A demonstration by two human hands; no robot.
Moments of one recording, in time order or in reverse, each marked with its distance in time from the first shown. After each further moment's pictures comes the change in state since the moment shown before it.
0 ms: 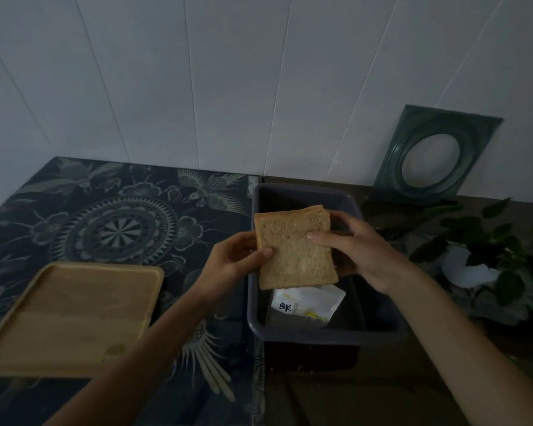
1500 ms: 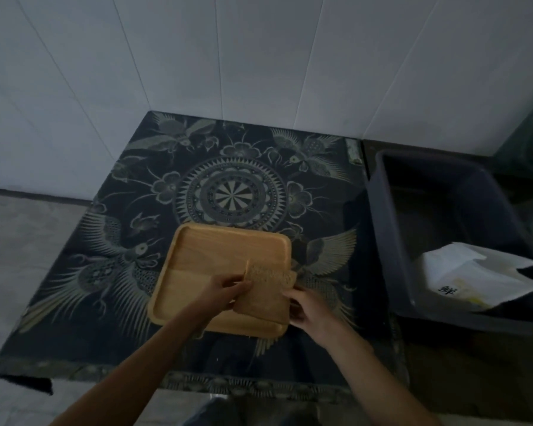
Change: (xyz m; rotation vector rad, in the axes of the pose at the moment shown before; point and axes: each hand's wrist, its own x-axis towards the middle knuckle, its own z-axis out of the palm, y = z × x) left_hand -0.128 -0.075 -0.356 0.158 0.158 -0.598; right_hand 0.090 0.159 0.411 0.373 0.106 0.665
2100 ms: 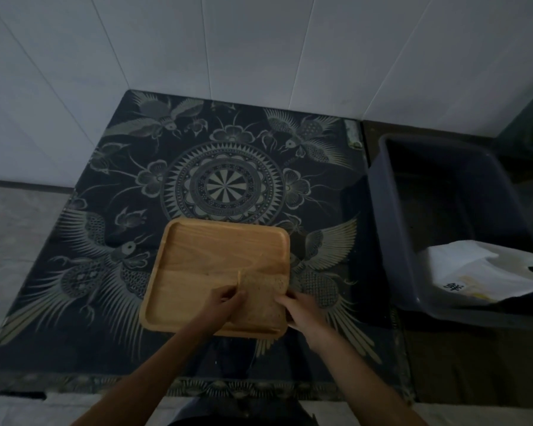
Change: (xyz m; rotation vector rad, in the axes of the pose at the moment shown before) left_hand 0.026 -0.045 -0.002 0.100 0.063 -0.009; right_hand 0.028 0.023 0.005 -0.186 0.044 -0.049
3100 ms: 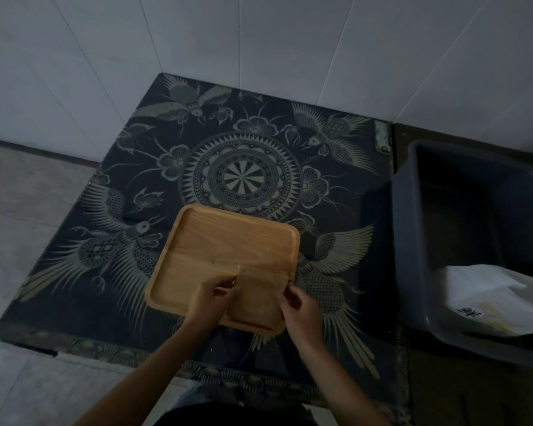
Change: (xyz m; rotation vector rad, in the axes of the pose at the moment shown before) left_hand -0.020 -0.009 0.000 0.139 0.319 0.052; right_hand -0.003 0.014 0.004 -0.314 0.204 -0.393
